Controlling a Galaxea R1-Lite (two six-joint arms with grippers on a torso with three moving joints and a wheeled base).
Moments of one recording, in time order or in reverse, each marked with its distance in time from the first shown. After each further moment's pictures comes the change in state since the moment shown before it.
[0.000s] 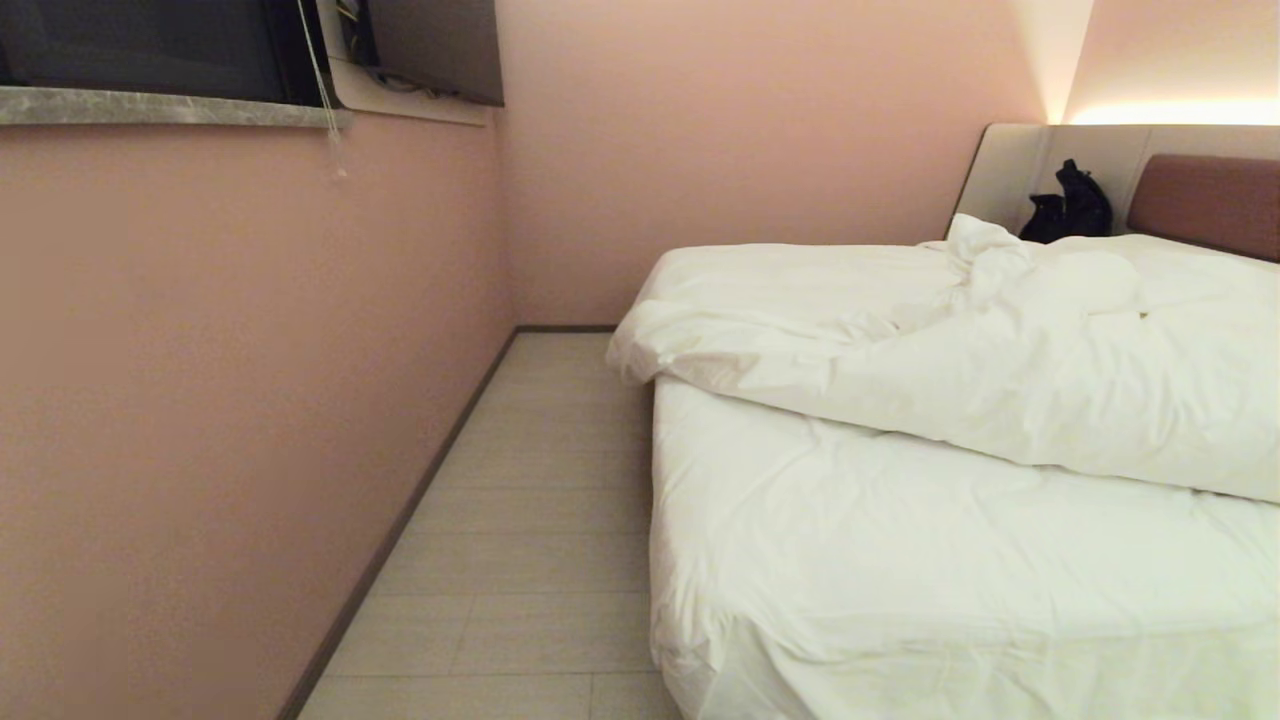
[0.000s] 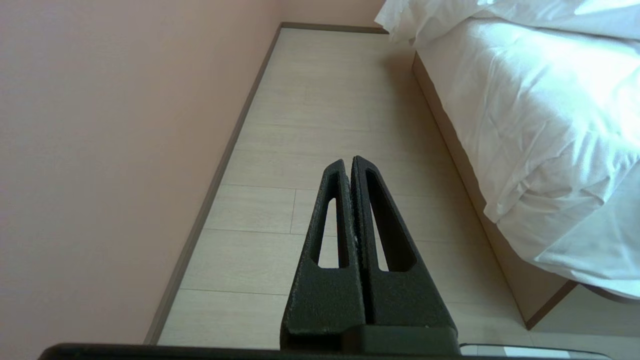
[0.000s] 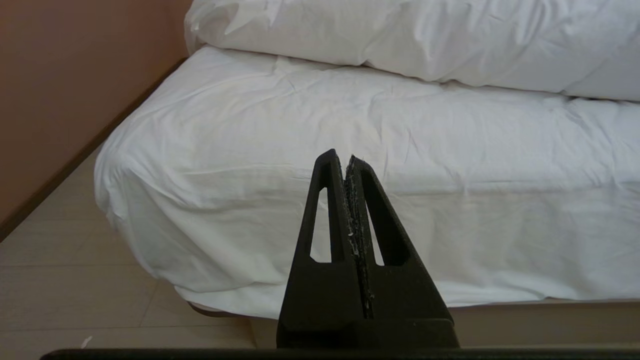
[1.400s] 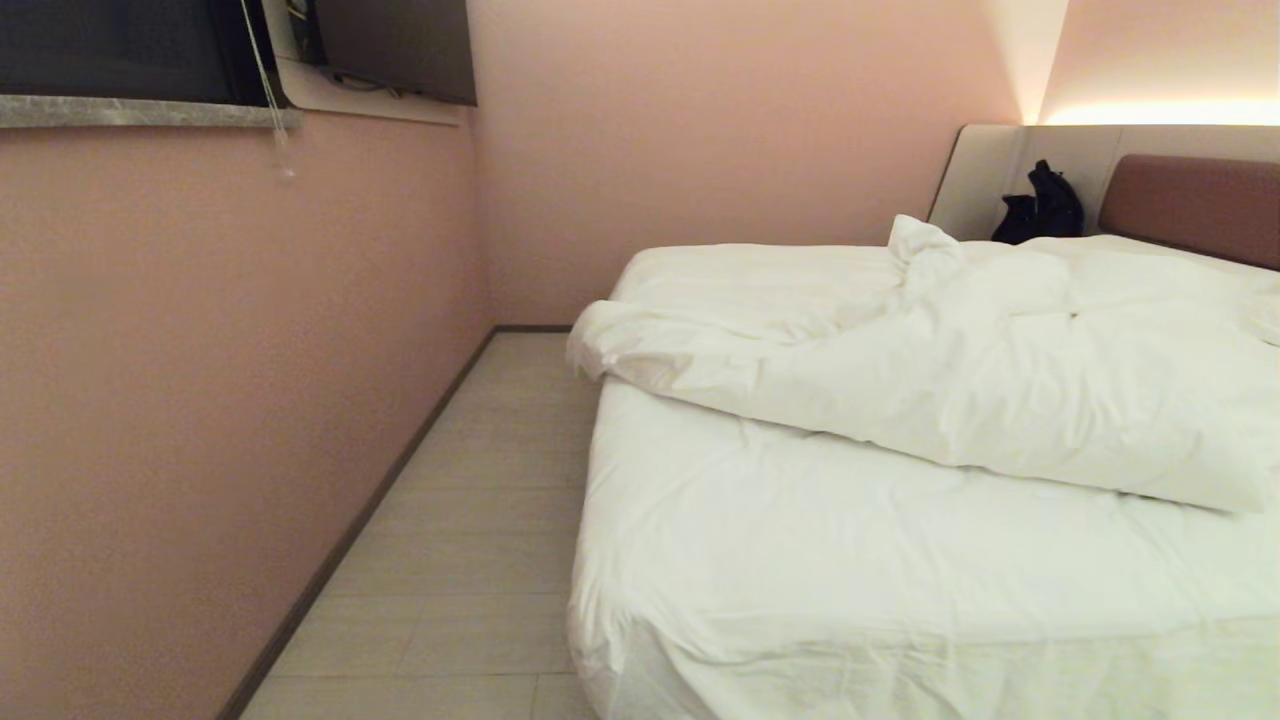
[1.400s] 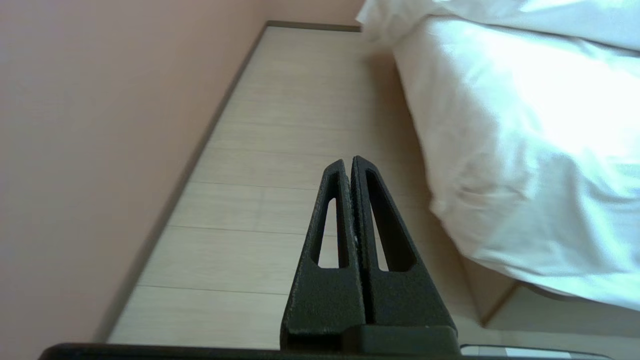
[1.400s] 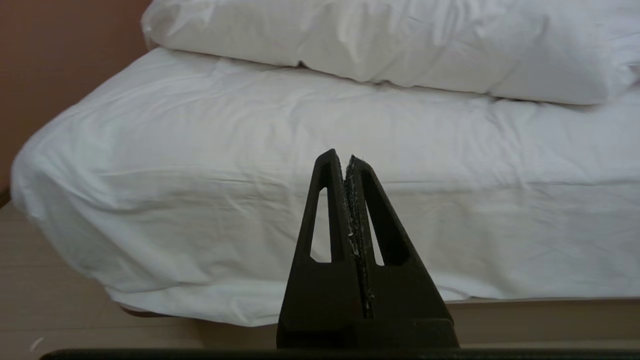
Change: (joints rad) left arm 0.000 0.000 0.000 0.000 0.006 0.000; right arm 0.000 0.000 0.000 0.000 0.000 0.000
